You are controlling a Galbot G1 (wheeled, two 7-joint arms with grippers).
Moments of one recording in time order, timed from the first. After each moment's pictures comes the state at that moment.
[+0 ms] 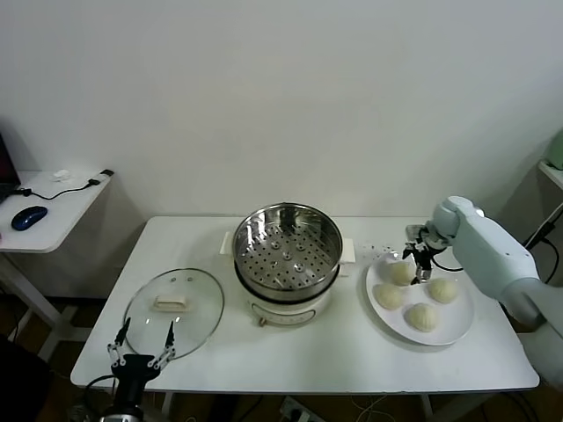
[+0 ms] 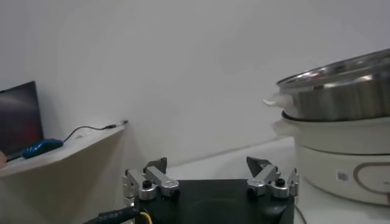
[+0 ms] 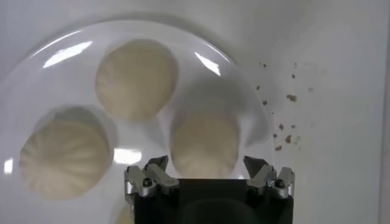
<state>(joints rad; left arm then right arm) 1.71 -1.56 -0.76 -1.94 0.13 -0.23 0.08 -0.01 1.04 -0.51 0.55 -0.41 0.10 -1.18</state>
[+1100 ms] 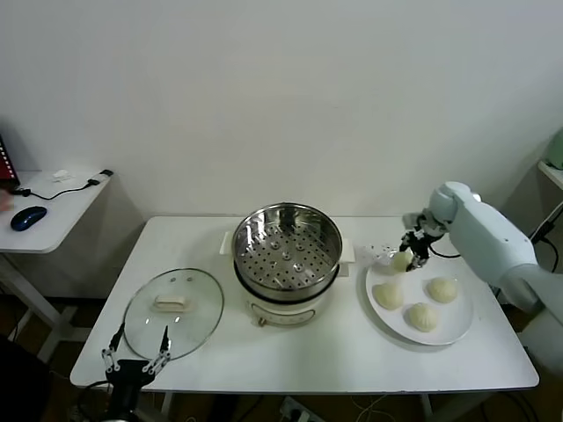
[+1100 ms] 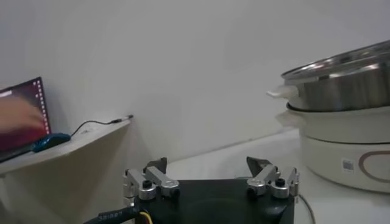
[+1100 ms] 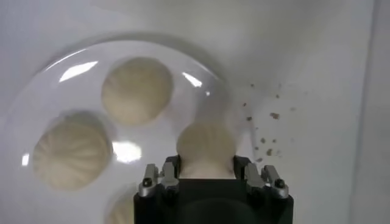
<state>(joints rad) 1.72 -1.55 -0.78 -1.94 0.13 -0.23 0.07 0.18 1.00 -0.68 0.68 -0.32 0.18 -1.27</state>
